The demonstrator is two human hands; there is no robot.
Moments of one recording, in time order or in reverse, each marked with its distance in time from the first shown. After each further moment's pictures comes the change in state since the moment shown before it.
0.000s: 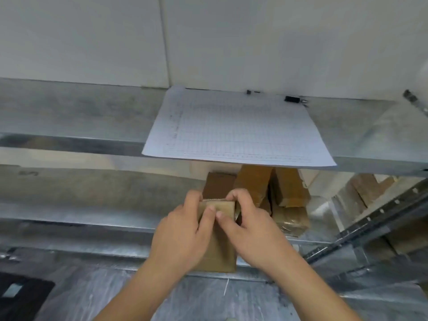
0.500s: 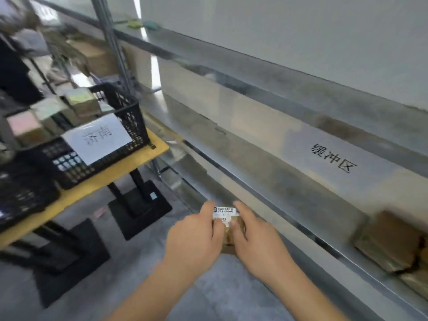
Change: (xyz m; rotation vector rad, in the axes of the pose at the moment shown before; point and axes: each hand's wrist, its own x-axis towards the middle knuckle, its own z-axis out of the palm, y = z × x) left_hand -0.234 -0.214 -0.172 0.225 0.352 -0.568; right_hand -0.074 -0.206 0.273 -0.202 -0.455 -0.442
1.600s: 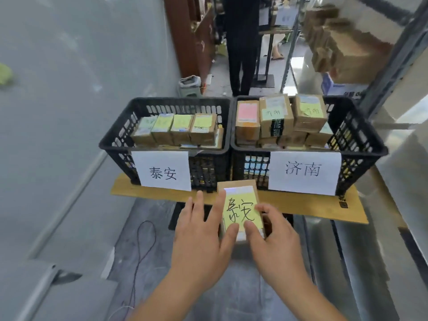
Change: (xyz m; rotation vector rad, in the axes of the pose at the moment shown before) left_hand 0.046 -0.324 -0.165 0.147 0.358 -0.860; right_hand 0.254 -0.309 0.255 0.323 -0.500 -0.412
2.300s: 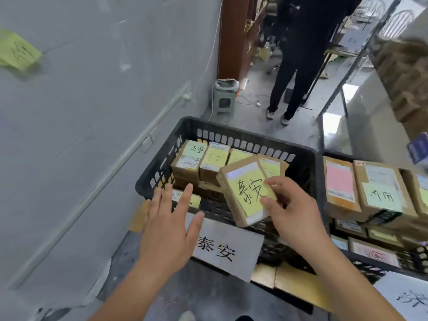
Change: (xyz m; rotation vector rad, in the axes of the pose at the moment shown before) left_hand 0.228 -0.278 -0.080 0.090 0.110 -0.274; right_hand 0.280 -0.170 0.186 -0.136 -0.246 -0.162
